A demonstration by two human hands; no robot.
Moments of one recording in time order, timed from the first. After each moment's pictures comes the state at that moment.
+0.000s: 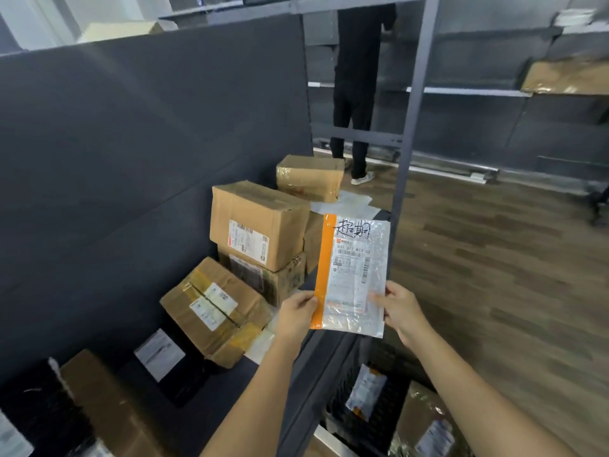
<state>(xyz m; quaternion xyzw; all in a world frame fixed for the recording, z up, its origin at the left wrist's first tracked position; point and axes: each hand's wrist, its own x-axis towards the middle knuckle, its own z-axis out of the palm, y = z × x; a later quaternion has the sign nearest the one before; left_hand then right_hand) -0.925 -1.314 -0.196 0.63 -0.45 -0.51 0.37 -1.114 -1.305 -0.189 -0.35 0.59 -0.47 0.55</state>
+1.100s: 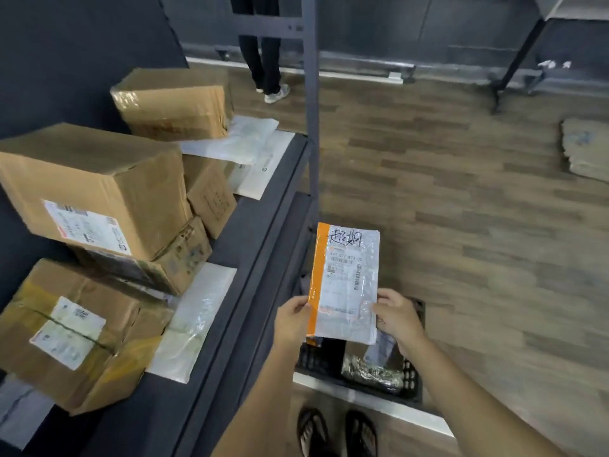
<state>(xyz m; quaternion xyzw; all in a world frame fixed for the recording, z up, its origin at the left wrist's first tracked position) -1.040 -1.333 -0.335 0.65 -0.45 -0.59 0.20 -1.218 -1.274 -0.346 -0.17 0.74 -0.40 0.52</state>
